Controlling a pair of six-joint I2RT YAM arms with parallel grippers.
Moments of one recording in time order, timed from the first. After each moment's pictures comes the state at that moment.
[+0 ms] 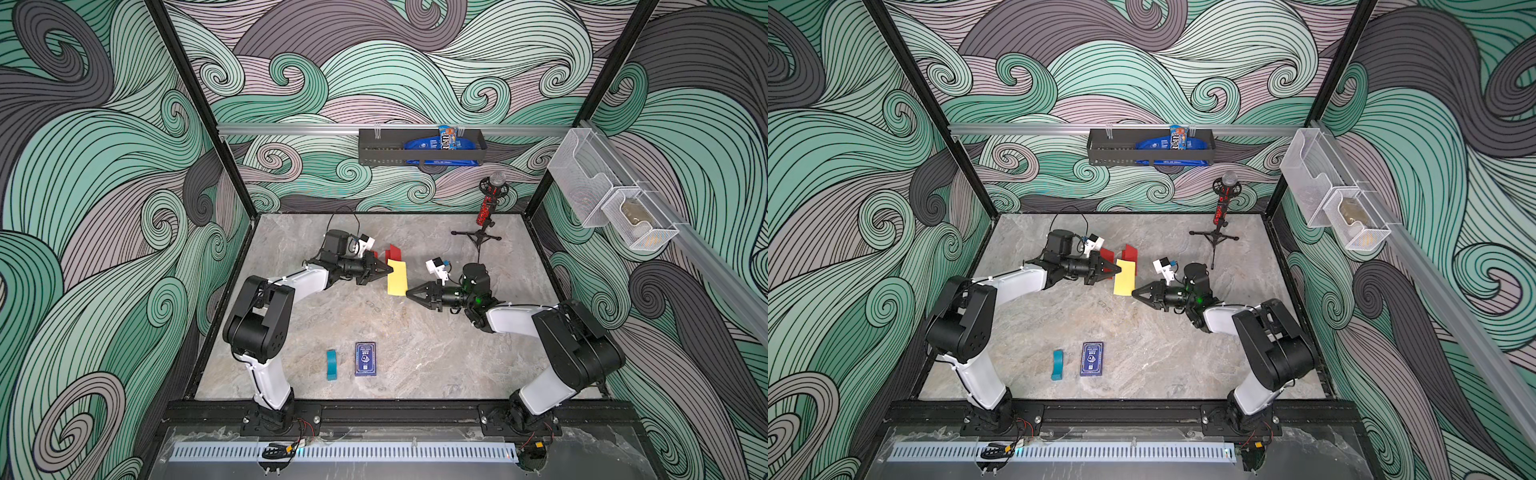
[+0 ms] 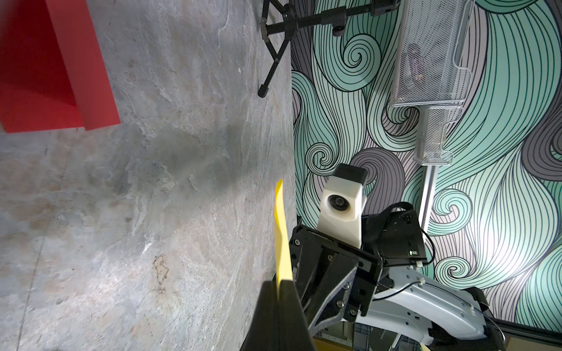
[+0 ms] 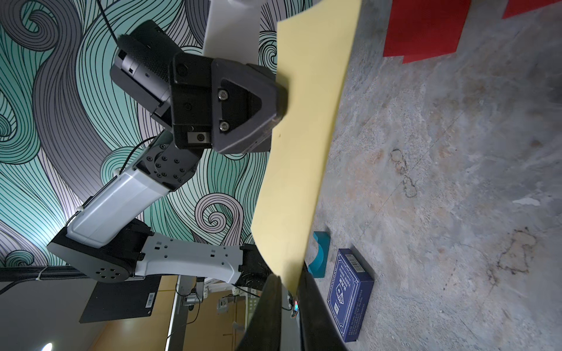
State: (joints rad) left arm -0.33 1.80 1.09 0.09 0.99 -0.86; right arm 0.38 1.62 0.60 0.69 -0.97 1.11
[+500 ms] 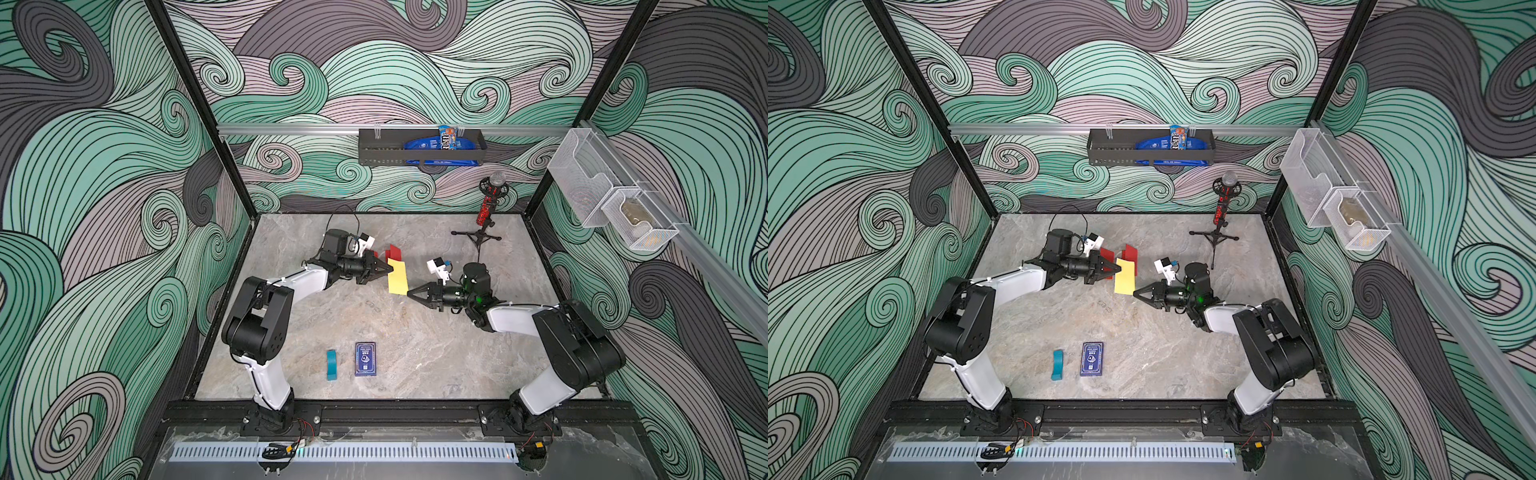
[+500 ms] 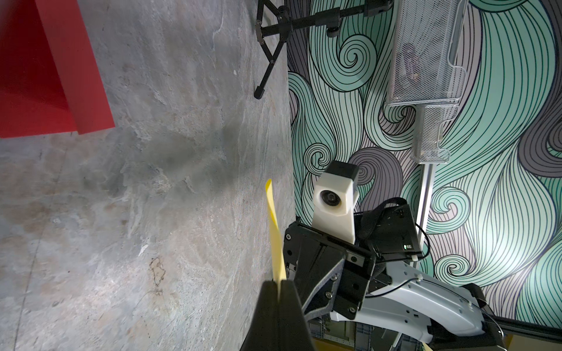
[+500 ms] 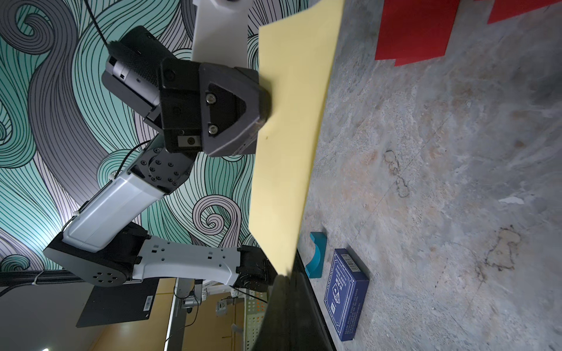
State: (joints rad) left arm -0.33 1.79 1.08 0.10 0.99 -0.86; right arm 0.37 1.62 0.61 0.63 -0.97 1.07
